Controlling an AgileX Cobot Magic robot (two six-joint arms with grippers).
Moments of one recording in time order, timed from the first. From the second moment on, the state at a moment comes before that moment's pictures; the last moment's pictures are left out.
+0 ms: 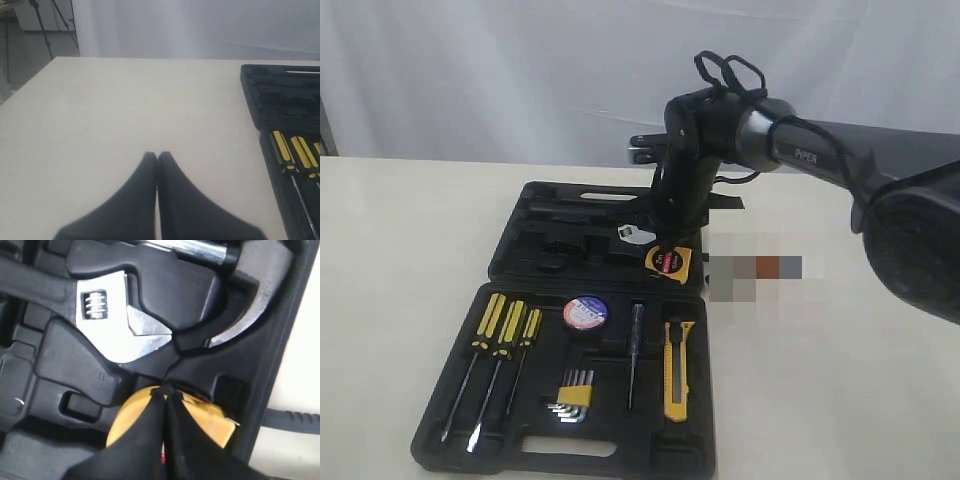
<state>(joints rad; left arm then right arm) 0.07 0.00 0.00 0.01 0.35 0.01 0.08 2.40 -2.01 -0.07 0.95 0.30</state>
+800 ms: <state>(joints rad) 0.07 0.00 0.00 0.01 0.35 0.01 0.08 2.42 -2.01 -0.07 0.86 0.26</state>
